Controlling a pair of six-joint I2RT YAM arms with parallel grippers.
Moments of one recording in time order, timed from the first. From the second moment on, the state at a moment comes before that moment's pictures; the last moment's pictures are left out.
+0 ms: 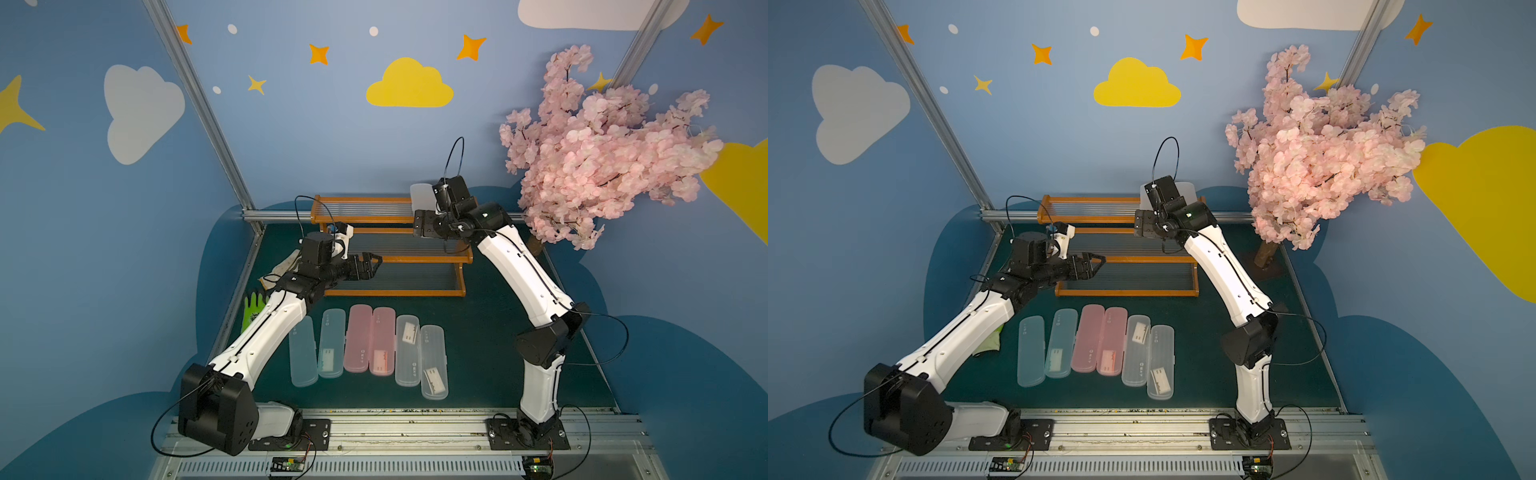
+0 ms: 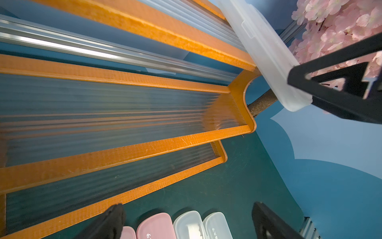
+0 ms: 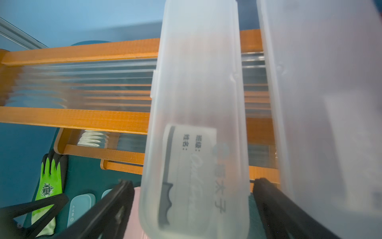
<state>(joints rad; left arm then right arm) -0.30 1.35 1.11 -0.27 0.39 -0.40 0.63 1.94 2.29 -1.09 0.19 0.45</state>
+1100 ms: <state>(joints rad) -0.34 1.35 1.08 -0.25 0.30 -0.32 0.80 1.22 0.90 -0.80 0.03 0.69</state>
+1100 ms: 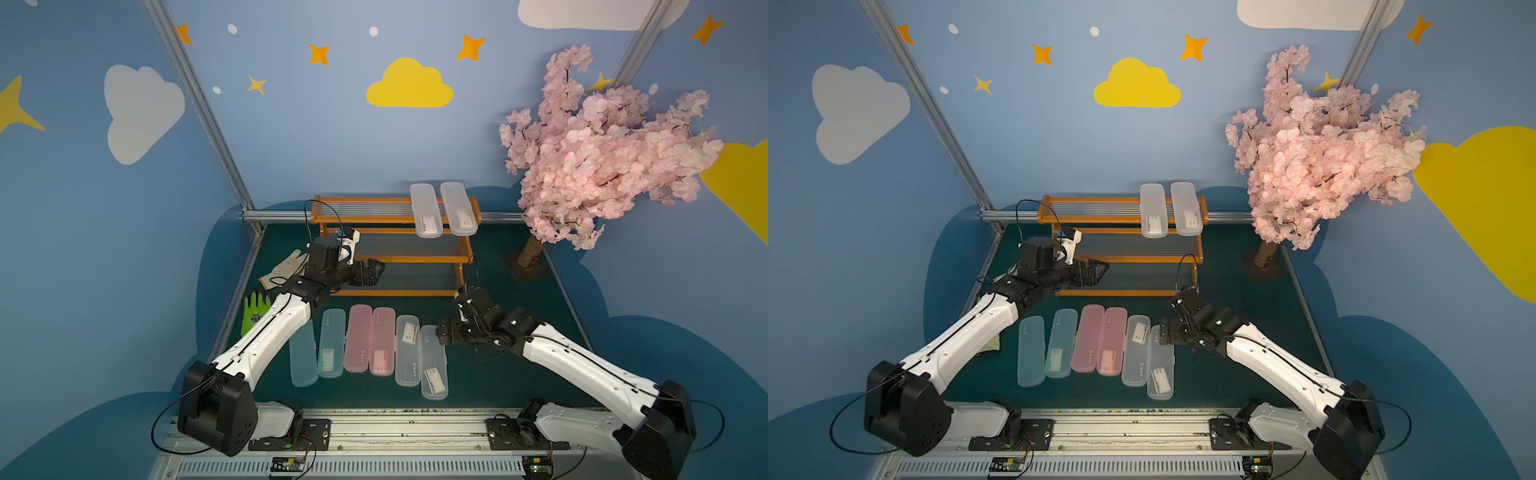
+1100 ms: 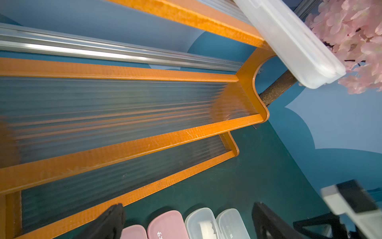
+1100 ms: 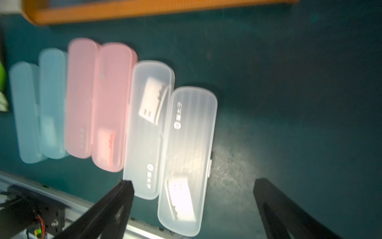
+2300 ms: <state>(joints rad) -0.34 1.38 1.08 -0.27 0.26 -0.30 0.95 1.23 0.75 -0.92 0.09 0.75</state>
